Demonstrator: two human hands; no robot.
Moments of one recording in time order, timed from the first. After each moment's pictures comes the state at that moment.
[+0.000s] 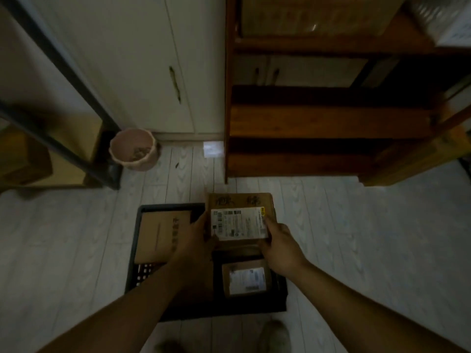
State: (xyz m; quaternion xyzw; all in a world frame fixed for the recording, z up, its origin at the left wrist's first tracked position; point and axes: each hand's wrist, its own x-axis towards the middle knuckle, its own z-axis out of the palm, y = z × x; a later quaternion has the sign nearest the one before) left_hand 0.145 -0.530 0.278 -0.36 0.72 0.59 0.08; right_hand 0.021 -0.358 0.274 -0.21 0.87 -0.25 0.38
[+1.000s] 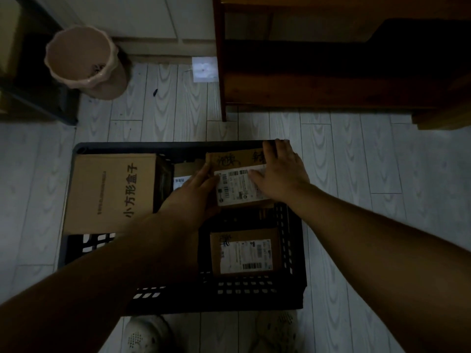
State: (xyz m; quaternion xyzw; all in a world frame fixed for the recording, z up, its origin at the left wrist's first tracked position) left_hand 0.092 -0.541 0.062 -0.20 0.91 0.25 0.27; right_hand -0.076 -0.402 0.044 -0.35 0.89 -0.02 0.29
